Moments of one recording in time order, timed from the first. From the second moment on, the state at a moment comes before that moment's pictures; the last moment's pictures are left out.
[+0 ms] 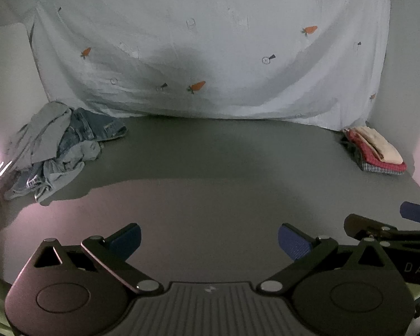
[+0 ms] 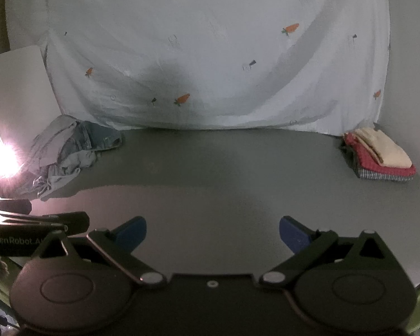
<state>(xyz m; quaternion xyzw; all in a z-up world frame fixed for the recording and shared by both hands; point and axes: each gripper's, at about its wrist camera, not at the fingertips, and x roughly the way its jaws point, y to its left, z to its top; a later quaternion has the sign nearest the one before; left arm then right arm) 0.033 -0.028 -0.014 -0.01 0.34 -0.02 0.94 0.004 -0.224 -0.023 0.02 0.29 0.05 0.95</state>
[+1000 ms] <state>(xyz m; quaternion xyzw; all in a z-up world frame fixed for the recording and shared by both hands) 0.247 0.010 -0.056 -0.21 0.48 0.01 0.85 0.203 -0.251 -0.110 -0.02 0.37 0.08 0.93</state>
